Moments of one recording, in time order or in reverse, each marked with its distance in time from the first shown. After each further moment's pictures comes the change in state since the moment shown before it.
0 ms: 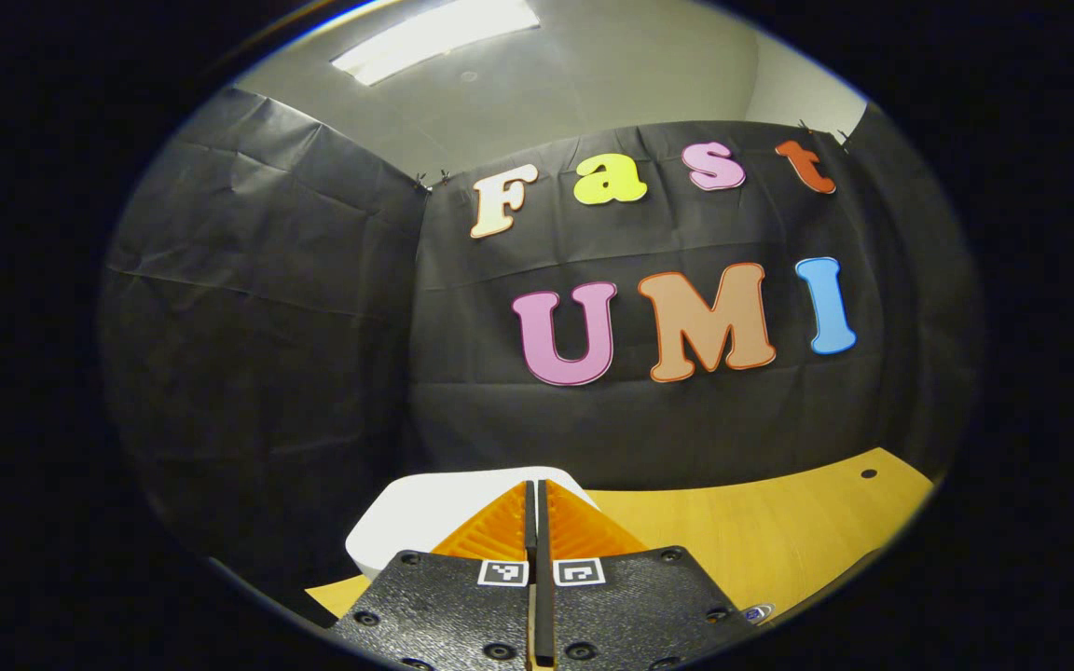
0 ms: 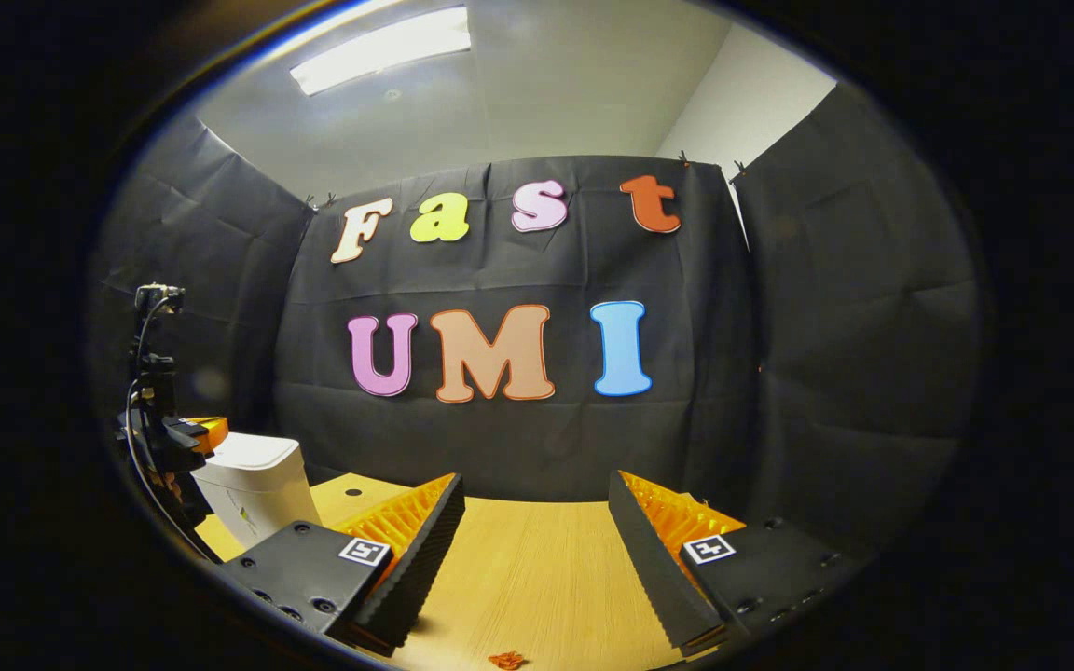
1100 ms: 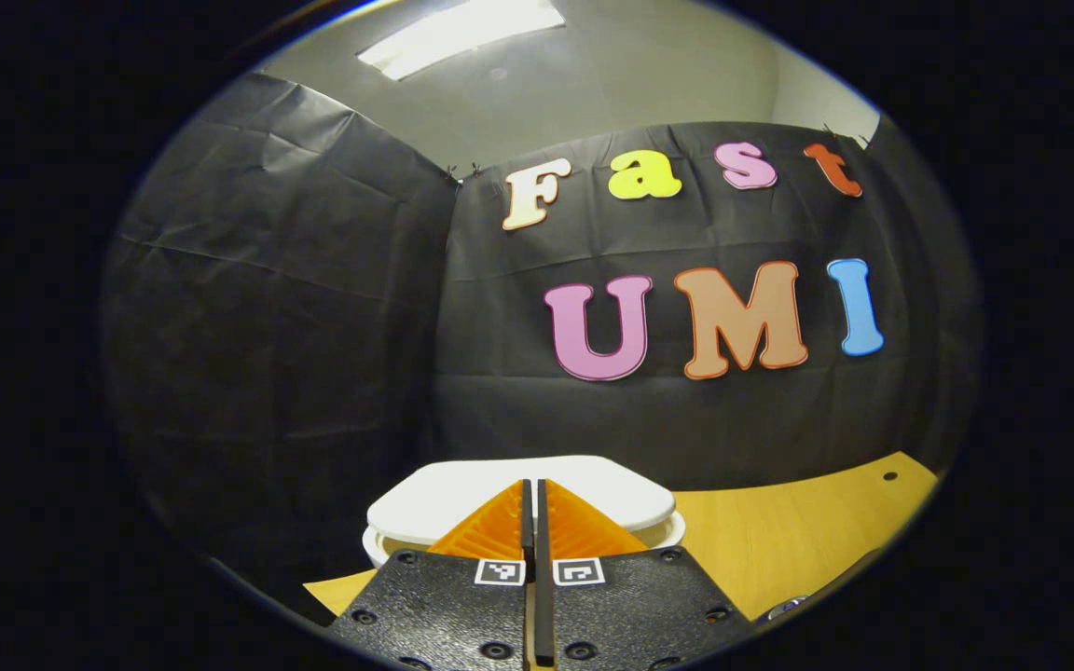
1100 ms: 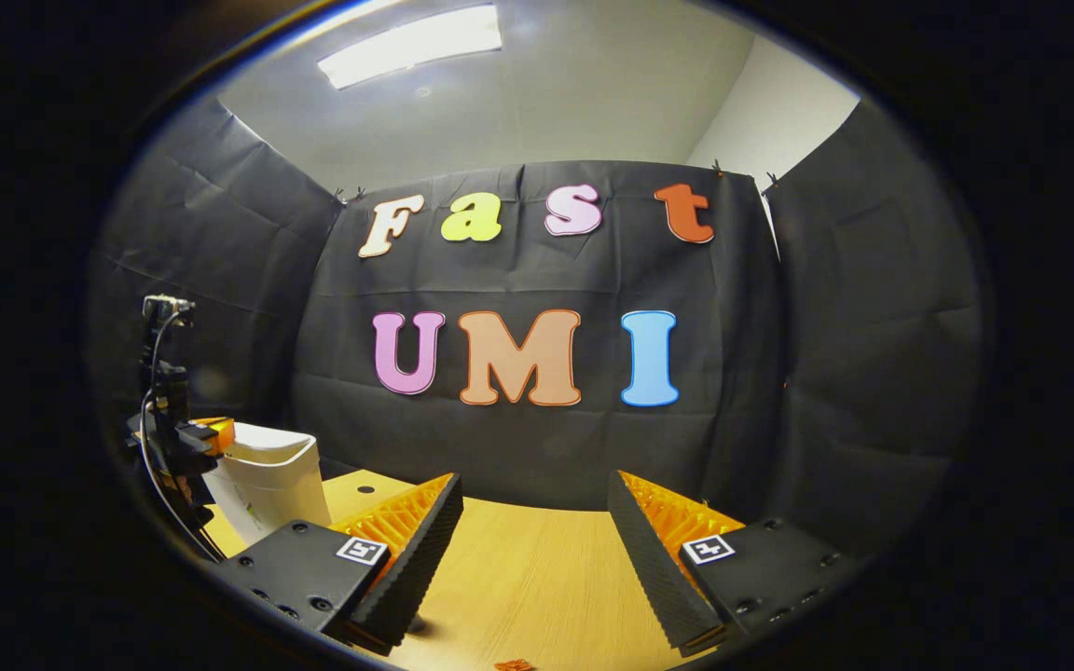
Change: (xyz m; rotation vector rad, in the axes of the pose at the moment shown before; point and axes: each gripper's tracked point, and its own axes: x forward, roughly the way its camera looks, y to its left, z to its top) left arm 0.004 0.030 -0.008 -0.053 -0.050 0.050; right arm 0.014 0.031 0.008 -0.059 -0.024 0.064
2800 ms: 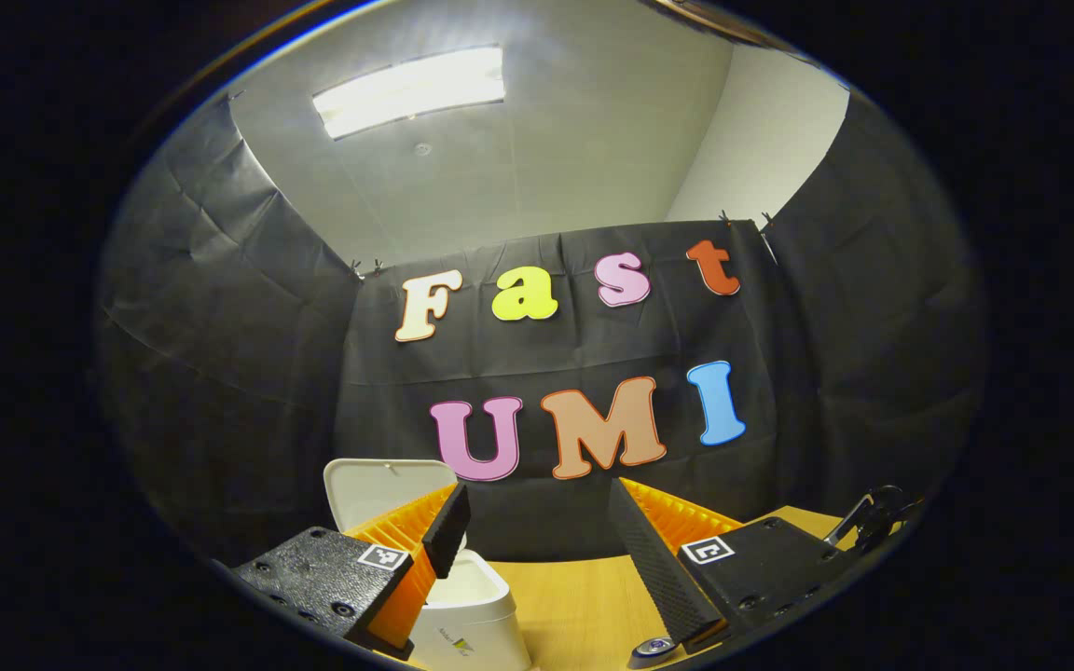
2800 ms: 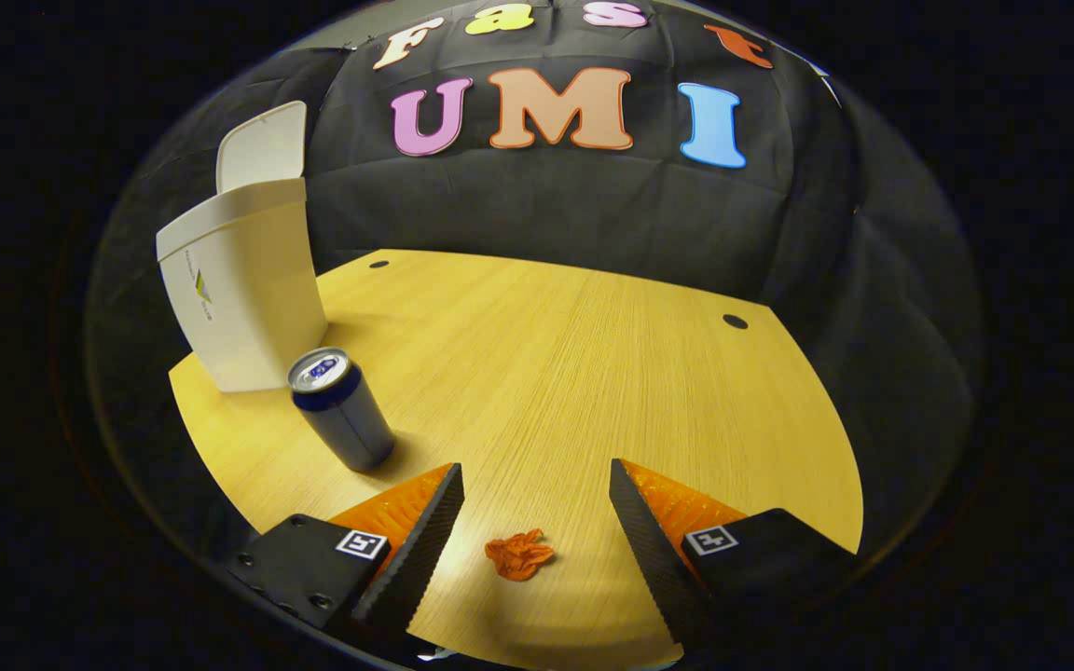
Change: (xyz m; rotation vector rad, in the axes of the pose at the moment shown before) left arm -0.115 -0.092 0.147 0.009 -0.261 -0.338; right arm 0.014 0.016 -0.309 -0.073 0.725 0.115
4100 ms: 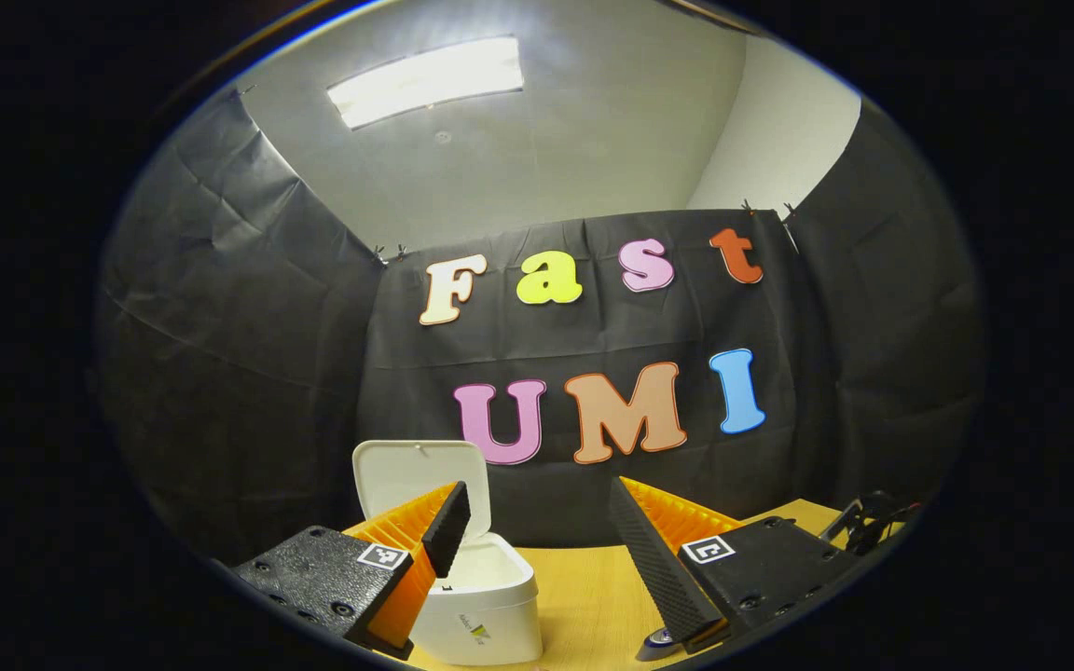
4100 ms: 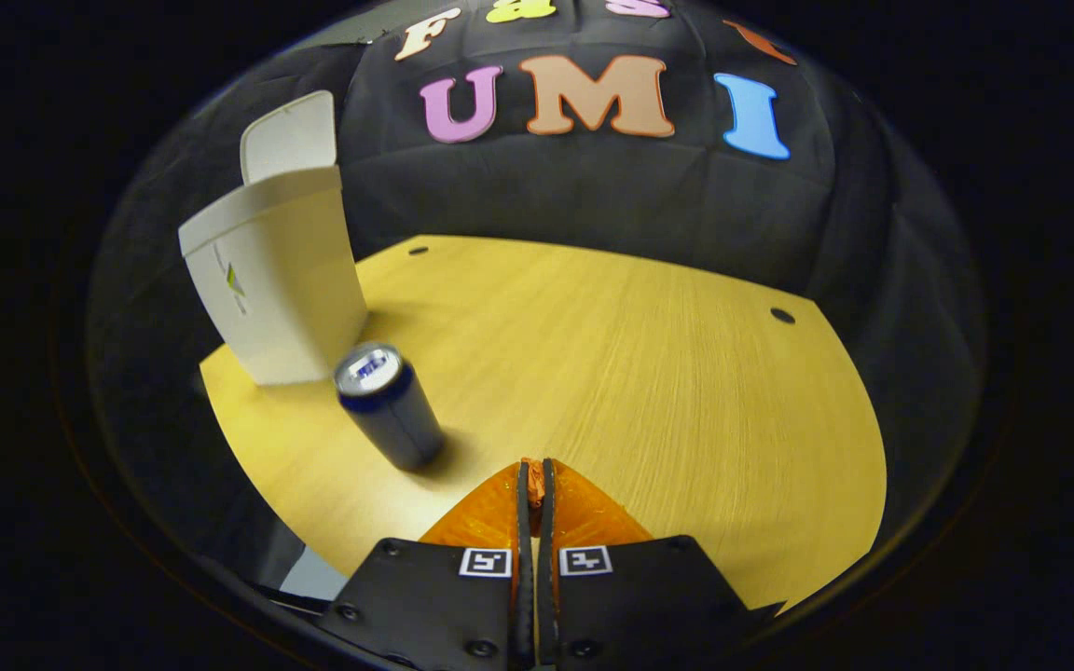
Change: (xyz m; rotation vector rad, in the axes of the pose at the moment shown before) left arm -0.014 0.027 -0.014 -0.028 0.064 0.067; right arm -0.017 0.041 0.049 -0.028 -0.029 0.139
